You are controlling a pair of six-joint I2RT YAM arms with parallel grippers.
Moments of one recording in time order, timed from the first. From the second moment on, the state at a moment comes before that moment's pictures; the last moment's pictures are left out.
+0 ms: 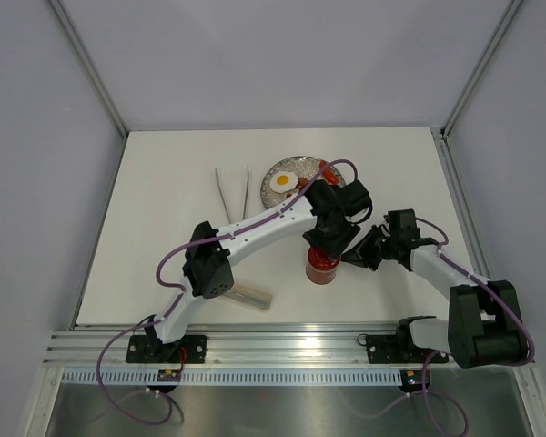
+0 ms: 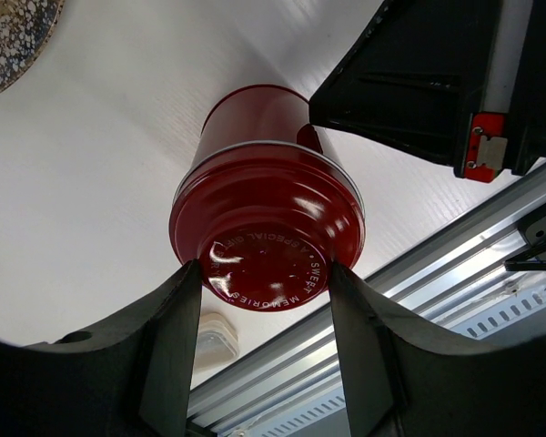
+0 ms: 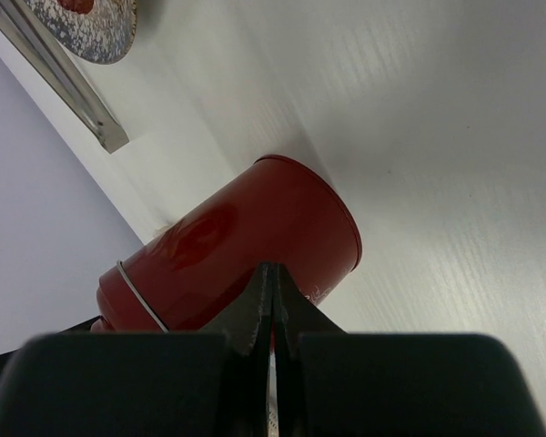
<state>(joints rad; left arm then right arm) -1.07 2.21 2.20 -1.27 -0.03 -0.34 0.12 1.26 0.53 -0.25 -0.57 0.95</state>
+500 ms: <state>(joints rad) -1.07 2.21 2.20 -1.28 -0.03 -0.34 0.13 1.26 0.49 -0.25 -0.56 0.95</state>
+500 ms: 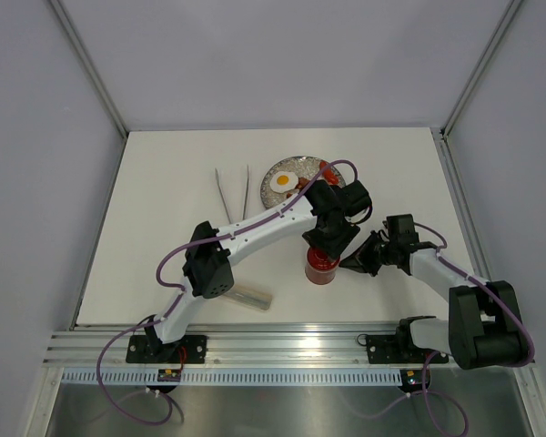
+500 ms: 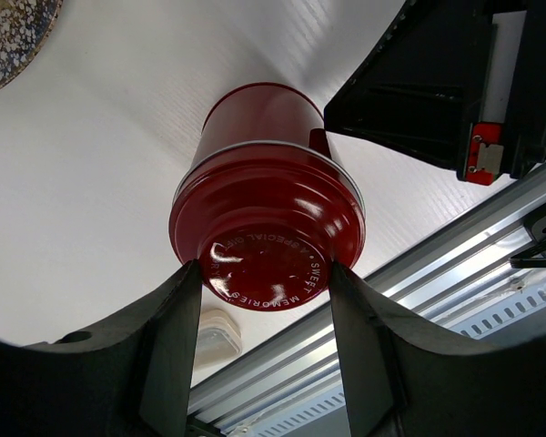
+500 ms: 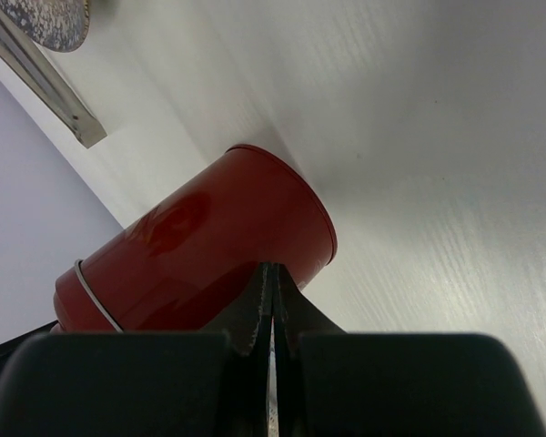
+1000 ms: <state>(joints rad) -1.07 2.21 2.18 -1.27 -0.04 -0.34 0.13 1.21 0.48 -0.27 -0.55 0.95</state>
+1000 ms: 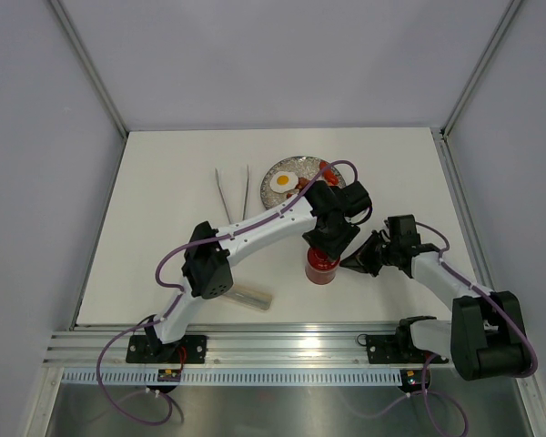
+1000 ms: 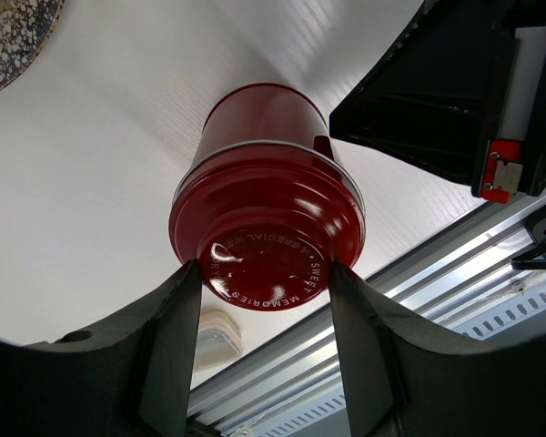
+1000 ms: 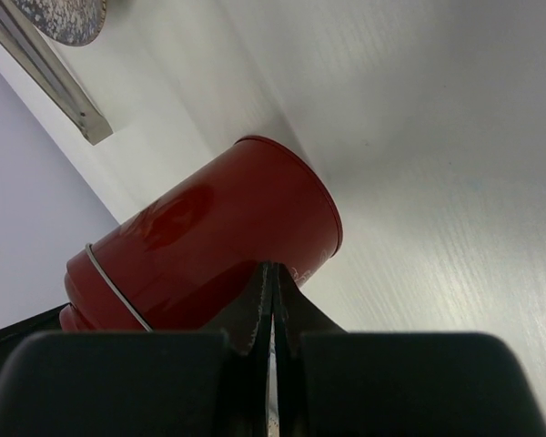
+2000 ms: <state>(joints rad) -1.07 2.19 2.15 -1.21 -0.04 -0.34 0.14 1.09 0.52 -0.44 -0.46 0.91</state>
